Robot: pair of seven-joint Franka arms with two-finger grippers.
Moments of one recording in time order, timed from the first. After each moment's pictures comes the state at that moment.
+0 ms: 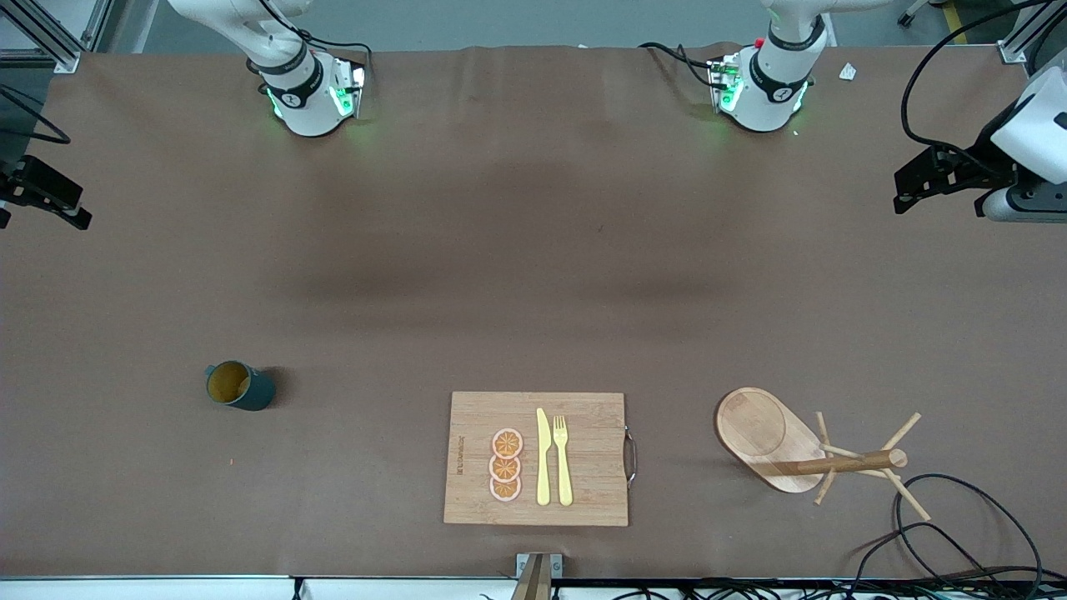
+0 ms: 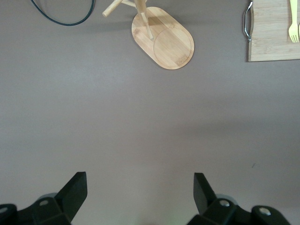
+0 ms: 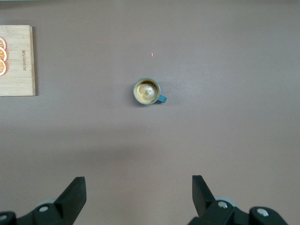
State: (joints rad) left arm 0.01 -0.01 -0.13 -1.52 0.02 1.51 -0.04; right arm 0.05 0.01 -0.10 -1.46 -0.01 1.54 -0.03
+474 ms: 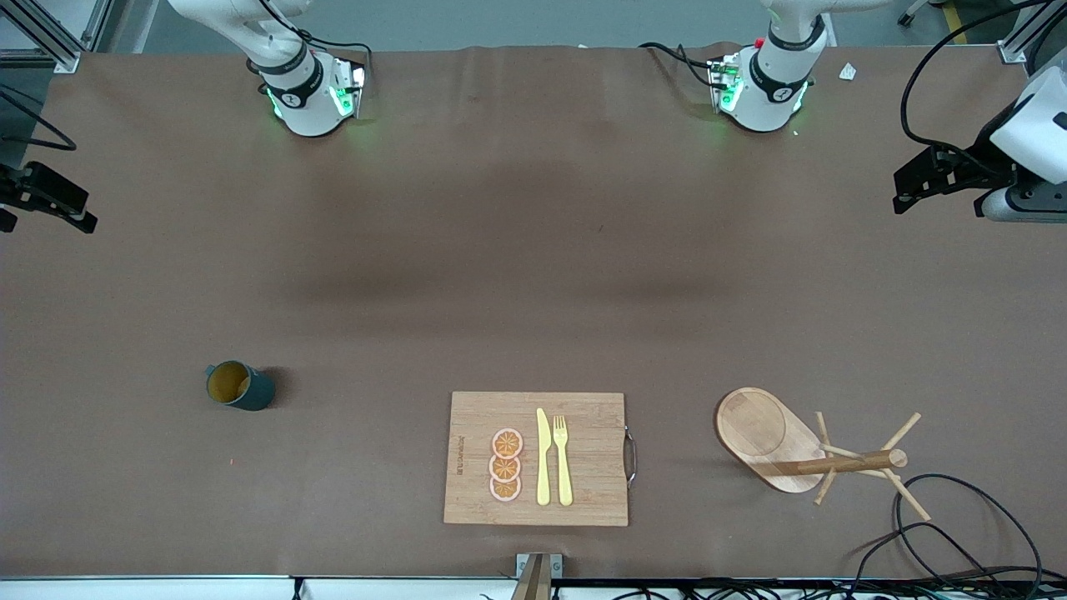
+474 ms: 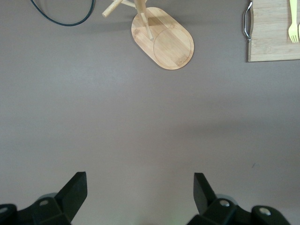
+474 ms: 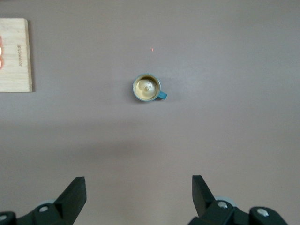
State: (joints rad) left arm 0.01 -0.01 -0.13 -1.52 0.02 1.51 -0.04; right arm 0.05 0.03 -0.10 -1.47 -0.01 1.53 -0.03
